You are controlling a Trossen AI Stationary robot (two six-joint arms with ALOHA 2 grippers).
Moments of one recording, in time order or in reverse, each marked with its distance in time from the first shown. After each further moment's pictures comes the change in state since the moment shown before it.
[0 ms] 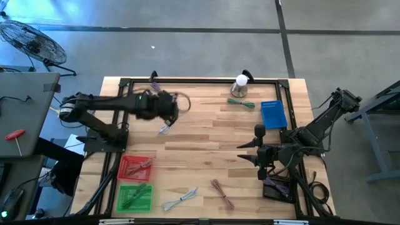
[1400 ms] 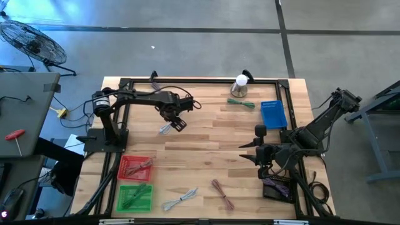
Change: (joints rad) left arm 0.217 0.391 -0.107 0.217 0.470 0.159; right arm 0.000 0.002 0.000 -0.130 -0.015 0.154
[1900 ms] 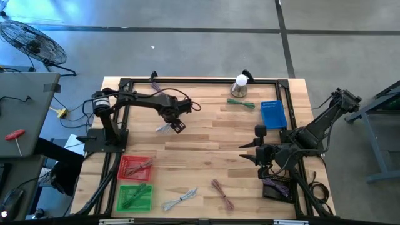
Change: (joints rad) left arm 0.000 -0.001 -0.104 0.163 -0.046 0.082; right arm 0.000 0.000 0.000 -0.004 0.000 0.000
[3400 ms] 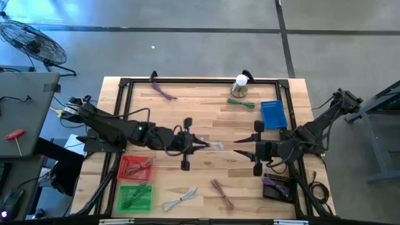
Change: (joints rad) left arm -0.645 -0.322 0.198 0.750 -0.205 0.555; right arm -0.059 0.000 0.000 0.265 0.029 -0.138
